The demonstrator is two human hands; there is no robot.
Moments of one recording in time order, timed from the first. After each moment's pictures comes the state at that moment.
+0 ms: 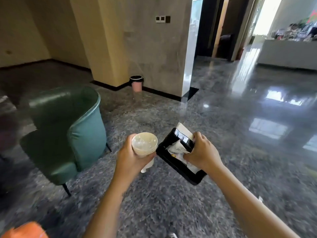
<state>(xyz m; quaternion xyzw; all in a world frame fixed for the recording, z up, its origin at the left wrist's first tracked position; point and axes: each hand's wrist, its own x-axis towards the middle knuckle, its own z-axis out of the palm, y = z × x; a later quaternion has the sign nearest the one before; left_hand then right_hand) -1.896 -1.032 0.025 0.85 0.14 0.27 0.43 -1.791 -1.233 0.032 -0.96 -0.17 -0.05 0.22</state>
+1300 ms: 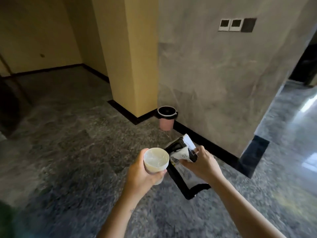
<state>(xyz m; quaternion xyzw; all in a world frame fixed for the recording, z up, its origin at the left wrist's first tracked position) -0.837 -0.409 0.017 0.82 0.20 0.26 0.47 -0.680 -0.560 0.017 -0.92 -0.23 0.06 0.31</state>
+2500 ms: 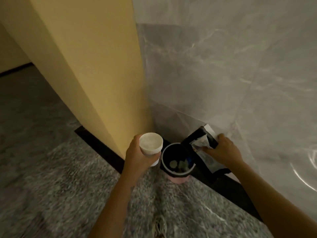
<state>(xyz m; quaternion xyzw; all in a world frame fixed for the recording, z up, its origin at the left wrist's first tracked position) 0.078 0.242 -0.024 0.85 0.20 0.18 0.45 0.236 0.004 -0.070 -0.96 -0.10 0.09 0.25</state>
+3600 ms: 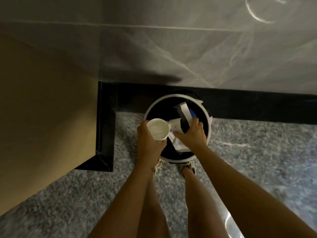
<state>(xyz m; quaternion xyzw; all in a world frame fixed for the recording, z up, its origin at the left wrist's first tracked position) 0.434 0.342 -0.480 0.88 0.19 -0.21 0.39 0.430 0.201 -0.526 -0.84 0.31 0.31 0.32</state>
